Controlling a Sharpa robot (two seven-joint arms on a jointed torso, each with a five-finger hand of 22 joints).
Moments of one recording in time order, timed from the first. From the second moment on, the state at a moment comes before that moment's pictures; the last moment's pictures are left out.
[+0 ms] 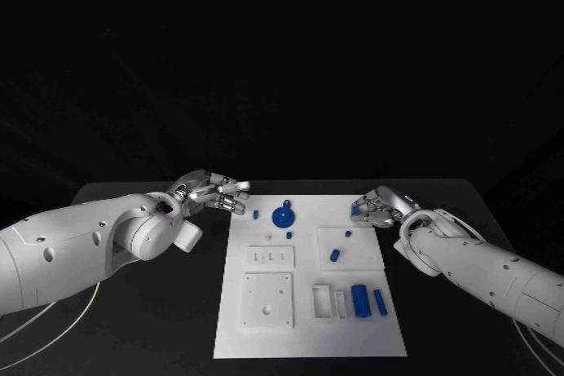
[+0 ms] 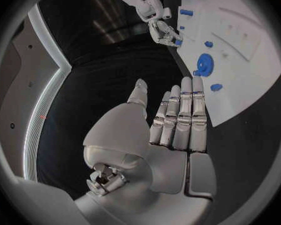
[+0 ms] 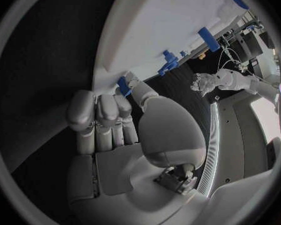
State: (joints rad) left arm 1.33 -0.83 -0.15 1.36 -0.25 -0.14 0.18; left_hand 1.27 0.08 -0.15 -0.02 0.05 0.94 0.16 0.10 0.07 1.12 0.13 0.07 0.06 1.18 0.09 0.24 0.09 0.08 1.05 0.07 0.30 0.14; right arm 0.96 -0.64 0.27 0.98 -1.37 -0.40 0.12; right_hand 1.26 0.01 0.33 -0.23 0.05 1.18 0.08 0.07 0.08 1.30 -0.03 1.02 1.27 1.47 -0.09 1.03 1.20 0.04 1.47 -0.11 1.01 1.31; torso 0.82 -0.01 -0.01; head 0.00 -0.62
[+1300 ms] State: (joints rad) left arm 1.37 -0.63 -0.15 1.24 -0.49 -0.04 -0.17; left_hand 1.07 0.02 -0.13 0.04 0.40 1.22 -0.01 0.07 0.87 1.47 -0.08 0.57 0.65 1.34 -0.13 1.10 0.72 0.03 1.08 -0.15 0.96 0.82; right arm 1.05 -0.55 0.25 1.31 -1.53 -0.25 -0.16; right_hand 1.25 0.01 0.31 -0.22 0.05 1.19 0.08 0.06 0.08 1.30 -0.02 1.00 1.27 1.47 -0.09 1.02 1.21 0.05 1.47 -0.11 1.01 1.31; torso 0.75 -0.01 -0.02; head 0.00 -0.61
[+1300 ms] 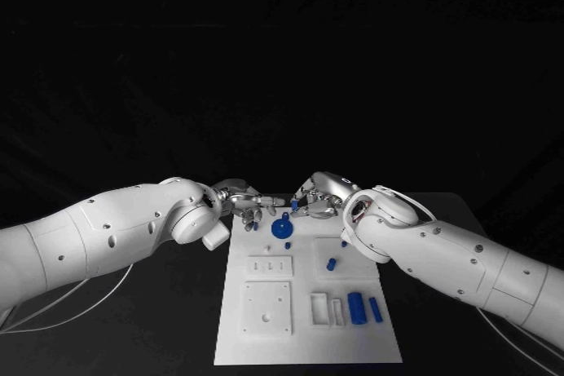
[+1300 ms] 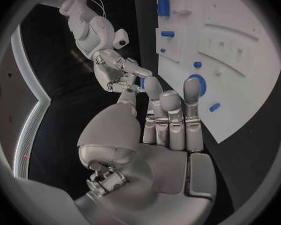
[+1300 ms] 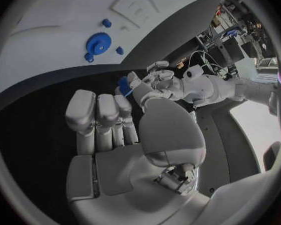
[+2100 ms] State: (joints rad) left arm 1.37 -0.59 -0.15 1.24 -0.56 -0.05 -0.24; left_hand 1.05 -0.09 -0.04 0.18 0.25 1.17 0.00 0.07 0.95 1.45 -0.07 0.57 0.68 1.29 -0.11 1.12 0.67 0.03 1.14 -0.13 0.71 1.10; right arm 1.06 -0.51 0.23 1.34 -1.59 -0.21 -0.23; right_hand 1.24 0.01 0.32 -0.23 0.05 1.19 0.08 0.06 0.08 1.30 -0.03 1.00 1.27 1.47 -0.09 1.02 1.21 0.05 1.47 -0.11 1.01 1.31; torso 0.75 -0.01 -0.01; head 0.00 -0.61
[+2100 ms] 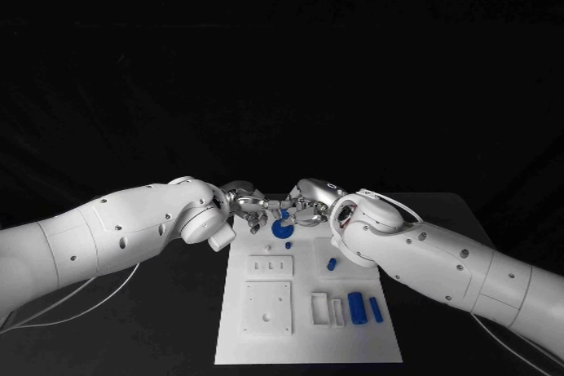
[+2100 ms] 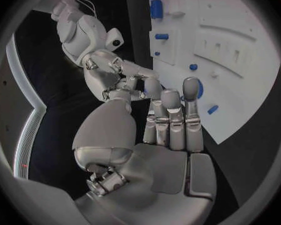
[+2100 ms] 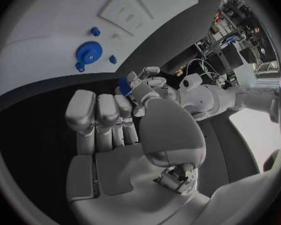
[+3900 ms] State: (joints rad) left arm 1.37 -0.59 -0.15 1.25 -0.59 -0.03 -0.30; left_hand 1.15 0.10 0.01 -0.07 0.56 1.14 0.00 0.09 1.00 1.44 -0.07 0.58 0.68 1.29 -0.11 1.14 0.67 0.03 1.20 -0.13 0.55 1.31; right arm 1.05 -0.50 0.22 1.35 -1.61 -0.17 -0.24; right_hand 1.23 0.00 0.32 -0.22 0.05 1.19 0.08 0.06 0.12 1.30 -0.03 1.00 1.27 1.47 -0.09 1.02 1.21 0.05 1.47 -0.11 1.01 1.31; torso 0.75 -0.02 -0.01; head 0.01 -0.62
